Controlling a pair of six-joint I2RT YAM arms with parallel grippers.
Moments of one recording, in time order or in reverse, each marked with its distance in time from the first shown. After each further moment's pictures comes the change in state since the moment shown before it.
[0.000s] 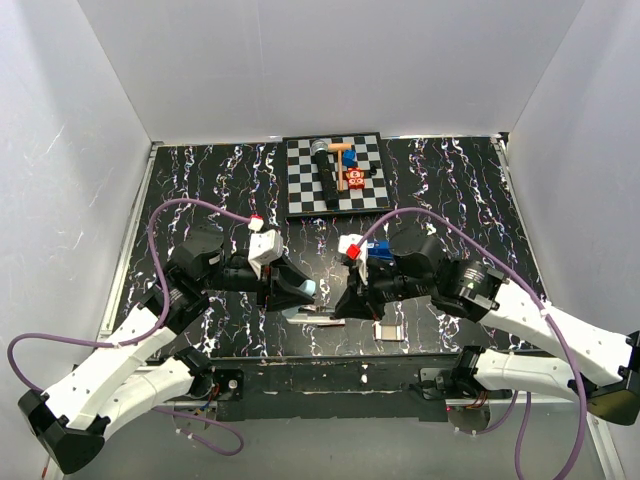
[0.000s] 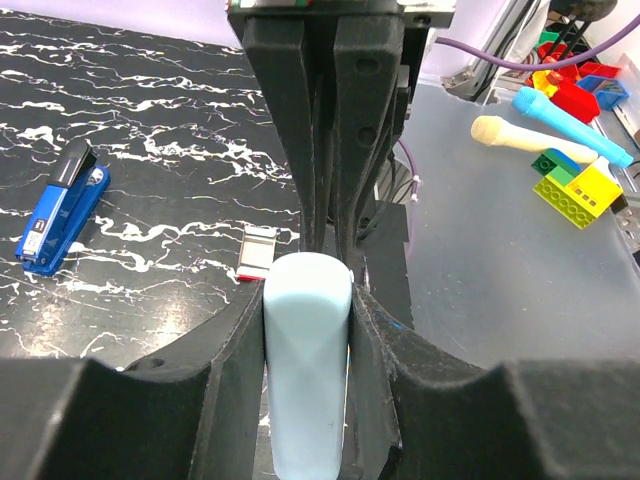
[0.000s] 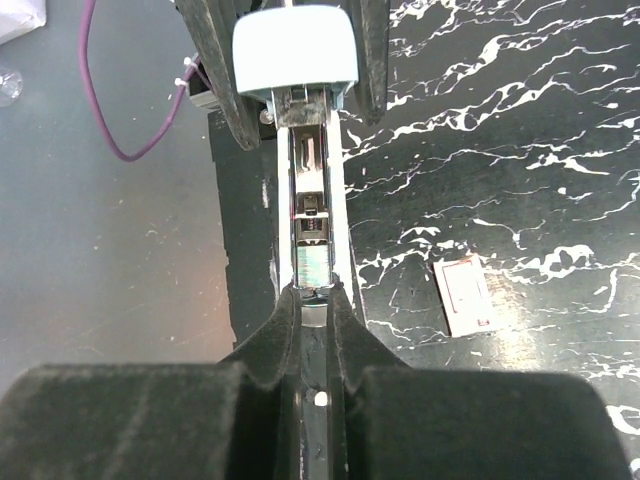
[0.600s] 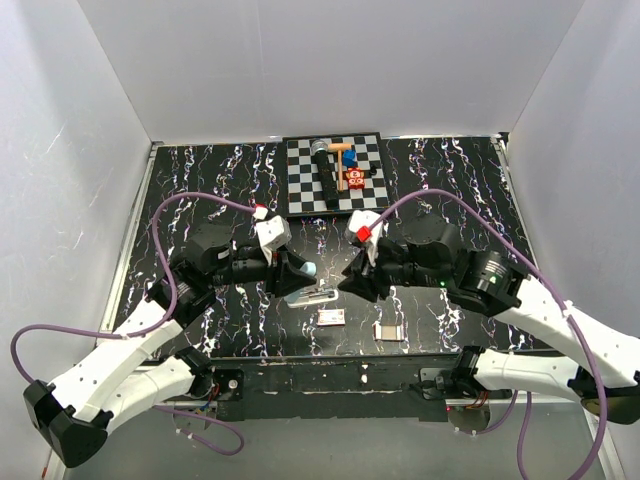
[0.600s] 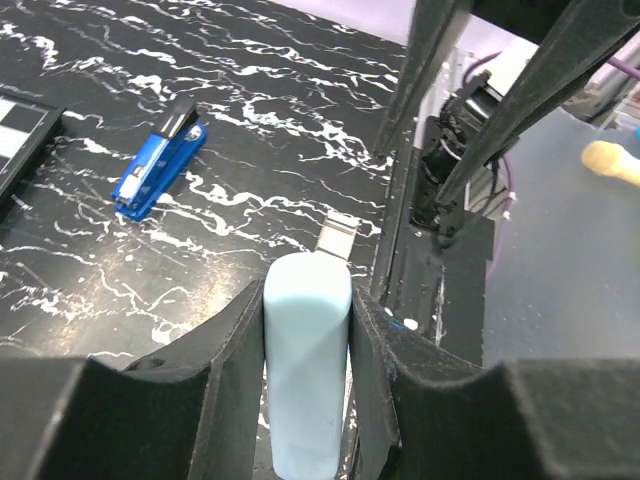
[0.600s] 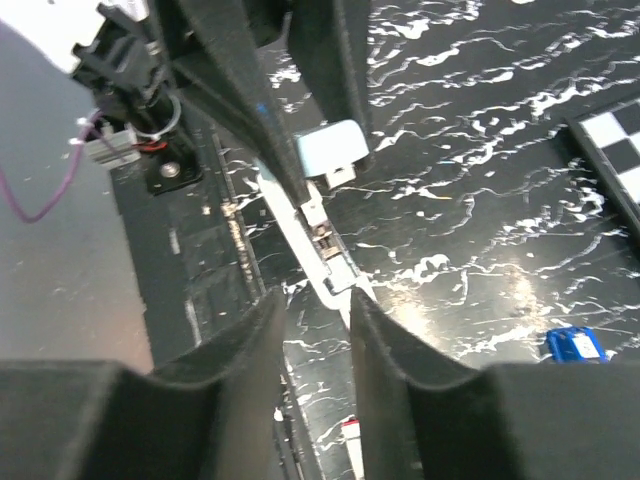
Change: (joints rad) left arm 0.003 0.050 0.002 -0.011 -0.202 0.010; right arm 0.005 -0.011 0.174 -0.097 0.227 -0.077
